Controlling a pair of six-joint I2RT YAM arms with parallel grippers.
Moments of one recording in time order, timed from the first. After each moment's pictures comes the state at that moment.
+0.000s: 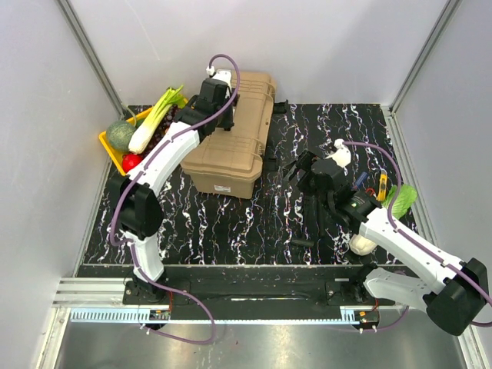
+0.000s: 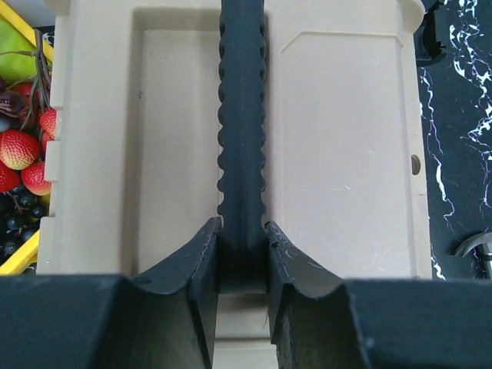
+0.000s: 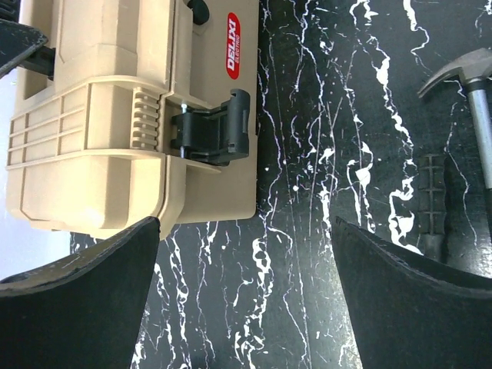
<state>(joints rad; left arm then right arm) -0.46 1.87 1.82 -0.52 -0.19 -0.23 0.68 1.07 0.87 -0.27 0.37 0.93</state>
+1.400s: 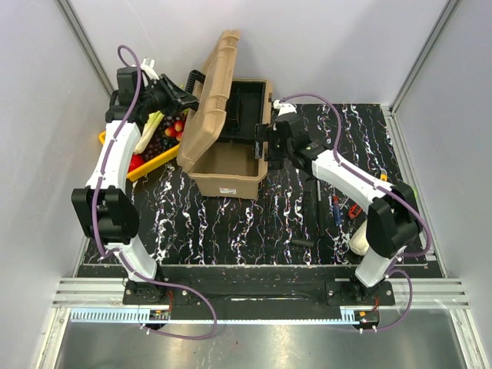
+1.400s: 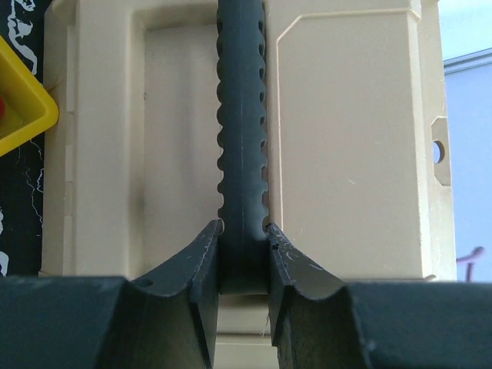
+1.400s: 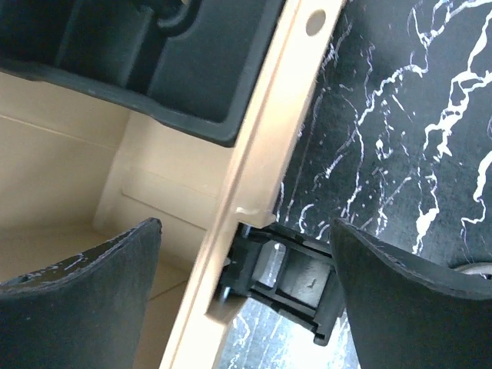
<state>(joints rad) -0.01 1.74 1.76 -0.43 0.57 -0.75 0.59 1.69 1.39 -0.24 0.10 0.39</state>
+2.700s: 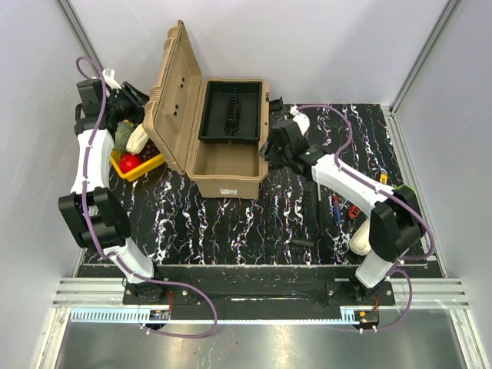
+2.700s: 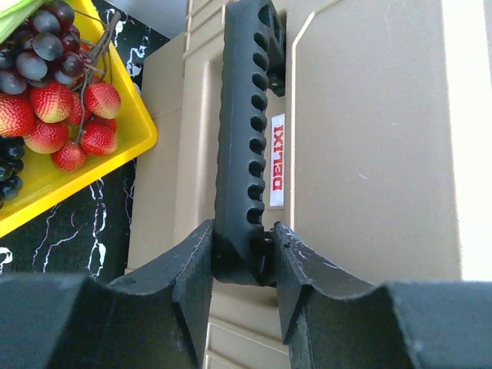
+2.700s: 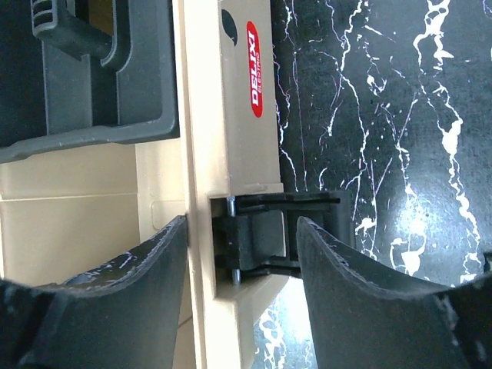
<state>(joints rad) 0.26 1.71 1.64 -0.37 0.69 -0.71 0.61 1.69 1.36 -0.32 0.28 0.78</state>
